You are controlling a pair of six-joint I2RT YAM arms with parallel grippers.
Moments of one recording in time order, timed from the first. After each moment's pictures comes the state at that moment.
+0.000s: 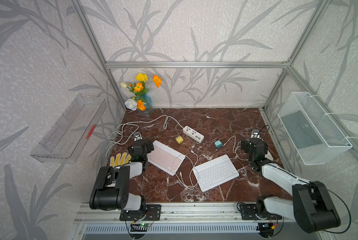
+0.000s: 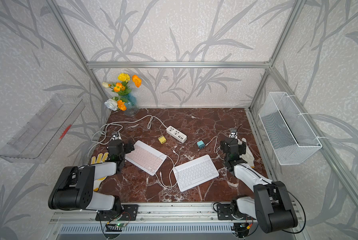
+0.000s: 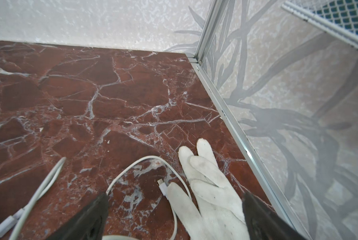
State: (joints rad) left arm 0.02 1.47 0.37 0.64 -0.31 -0.11; right arm 0.15 1.25 0.43 0.33 0.50 0.04
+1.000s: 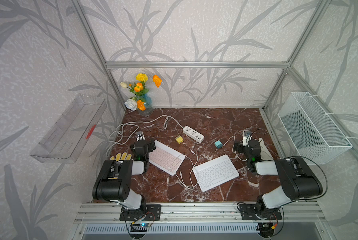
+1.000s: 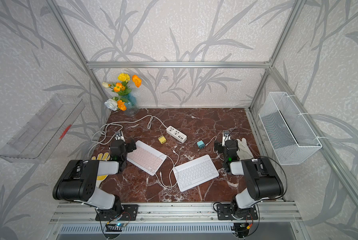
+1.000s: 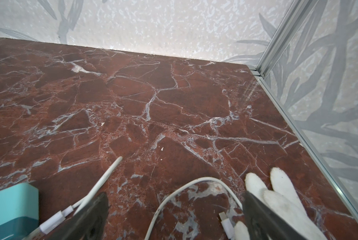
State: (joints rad) left arm 0.00 1.53 0.39 0.72 -0.30 -0.08; right arm 0.11 1.55 0.37 0.79 0.18 -0.03
